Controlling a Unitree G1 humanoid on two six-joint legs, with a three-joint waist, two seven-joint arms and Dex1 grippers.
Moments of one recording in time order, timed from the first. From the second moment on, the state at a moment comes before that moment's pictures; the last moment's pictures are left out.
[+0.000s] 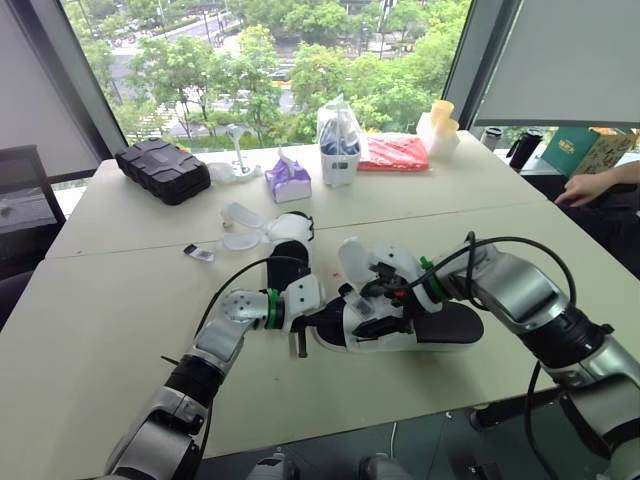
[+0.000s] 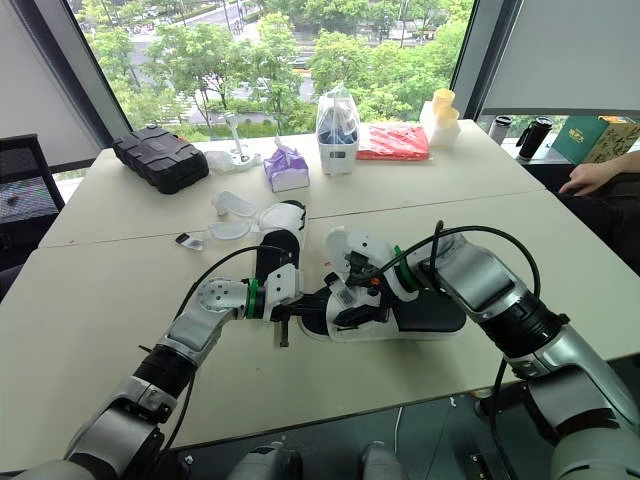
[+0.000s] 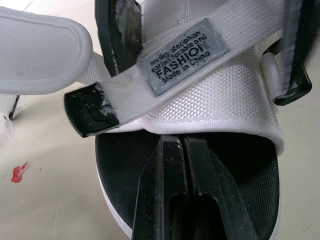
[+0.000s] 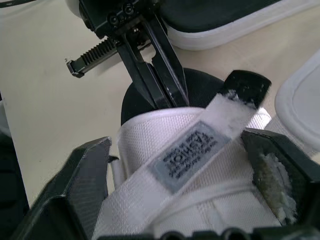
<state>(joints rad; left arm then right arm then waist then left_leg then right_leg) -0.60 0.30 -0.30 0.39 -0.05 -0.08 -1.11 -0.85 -0.76 0.49 -0.10 0.33 0.97 1.11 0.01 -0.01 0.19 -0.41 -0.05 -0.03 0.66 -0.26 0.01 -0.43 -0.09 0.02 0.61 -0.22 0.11</state>
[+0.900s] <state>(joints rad) -0.58 0.32 -0.33 0.37 -0.04 -0.15 -1.12 -0.80 -0.66 0.01 -0.10 0.58 1.23 0.98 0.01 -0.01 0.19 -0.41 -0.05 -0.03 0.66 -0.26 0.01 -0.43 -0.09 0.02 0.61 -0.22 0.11</state>
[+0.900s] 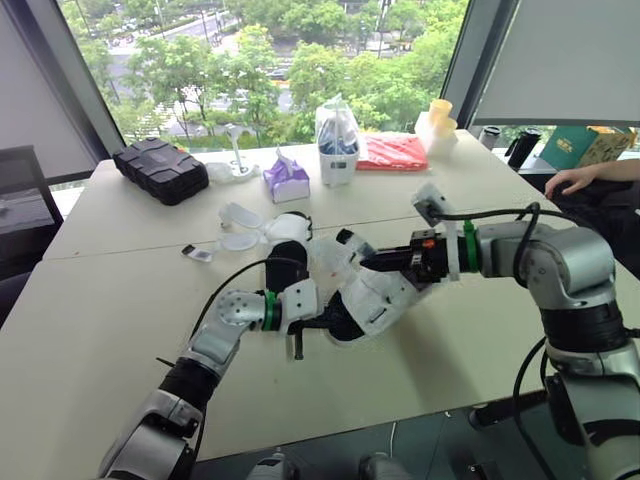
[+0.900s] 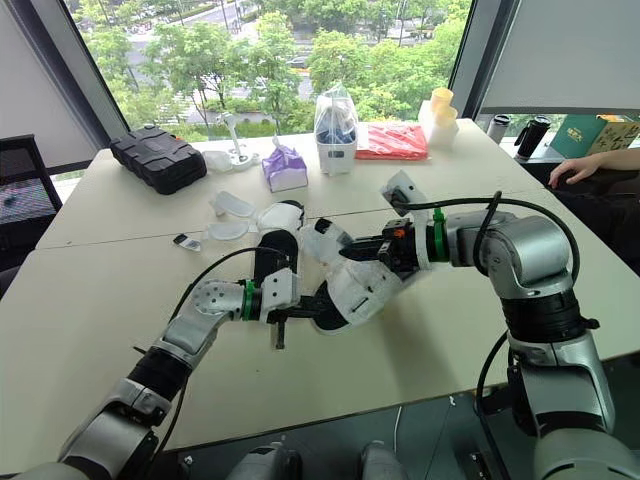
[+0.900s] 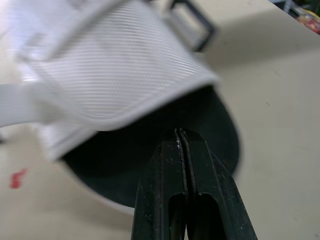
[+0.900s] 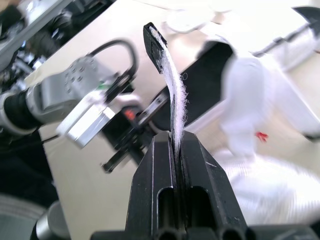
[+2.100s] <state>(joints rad) -0.79 0.30 -0.28 0.65 -0.03 -0.24 -1.14 -0.71 -0.58 -0.17 -0.34 0.93 1.54 0.70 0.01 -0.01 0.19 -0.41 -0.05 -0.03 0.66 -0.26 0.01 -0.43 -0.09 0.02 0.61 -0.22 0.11</state>
